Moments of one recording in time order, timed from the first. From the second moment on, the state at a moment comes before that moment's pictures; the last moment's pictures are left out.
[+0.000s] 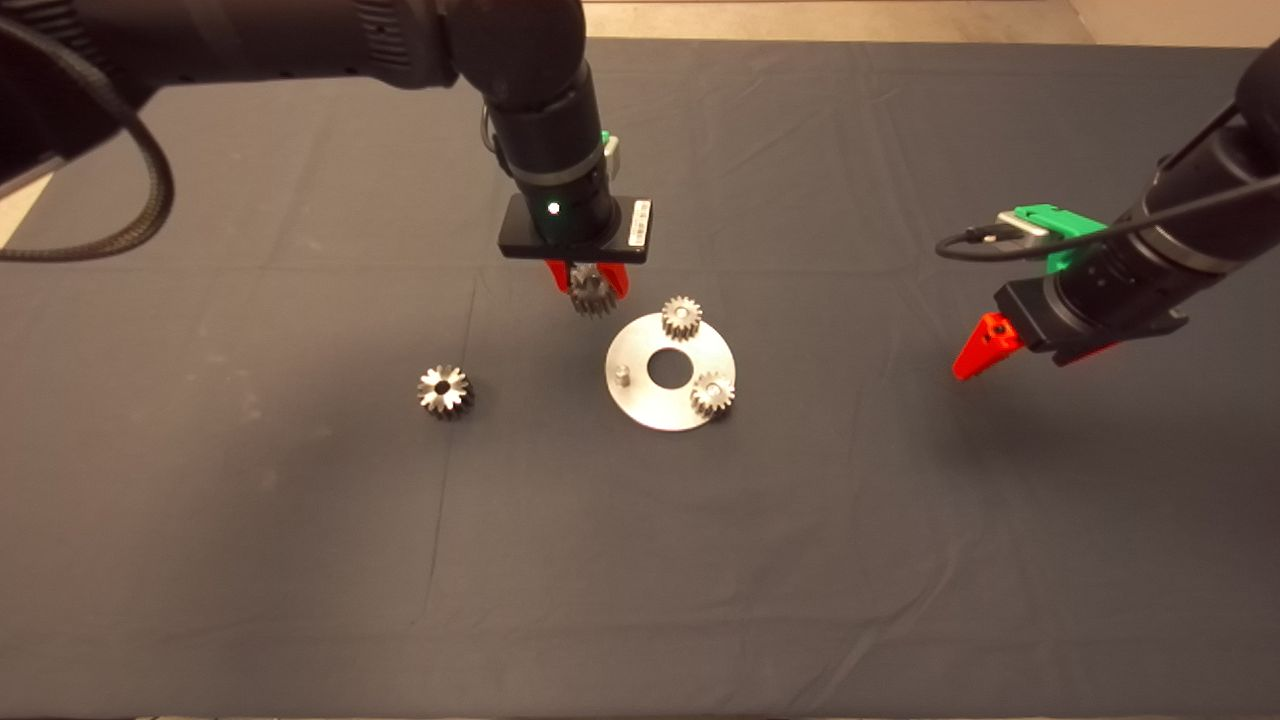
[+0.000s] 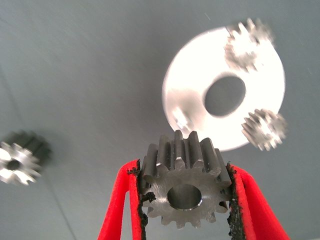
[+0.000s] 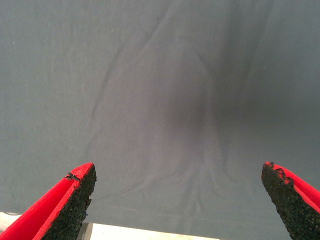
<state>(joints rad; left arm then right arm) -0.62 2.75 -1.25 0.12 1.41 -1.39 0.57 2.20 -0.93 -0.03 -1.53 1.17</state>
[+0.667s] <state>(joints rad) -0.58 2.77 -1.22 0.24 1.39 -1.47 0.57 2.25 -1.02 -0.03 -1.53 1.10</state>
